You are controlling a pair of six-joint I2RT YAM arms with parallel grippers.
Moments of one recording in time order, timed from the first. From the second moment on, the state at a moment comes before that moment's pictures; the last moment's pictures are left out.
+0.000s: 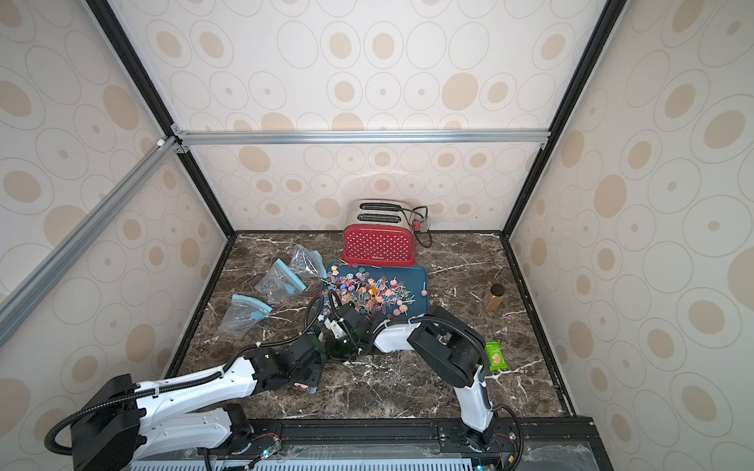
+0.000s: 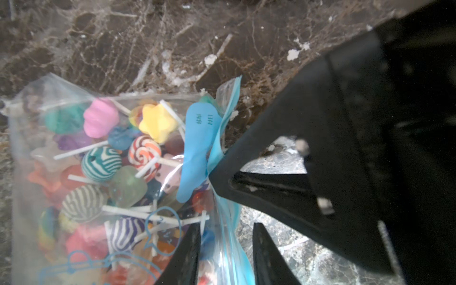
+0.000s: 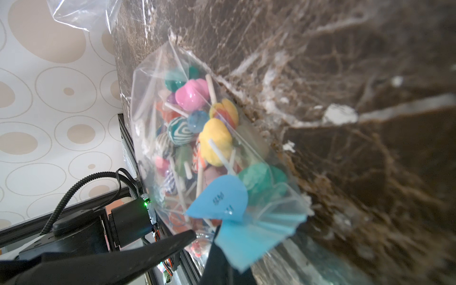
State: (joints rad) left arm -0.93 1.15 0.54 -0.55 -0.20 -0.64; right arm 0.94 1.97 1.06 0.07 -0.57 0.90
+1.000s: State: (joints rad) left arm -0.93 1.22 0.54 -0.51 -0.20 -0.64; right arm 0.94 1.97 1.06 0.07 -0.57 0.90
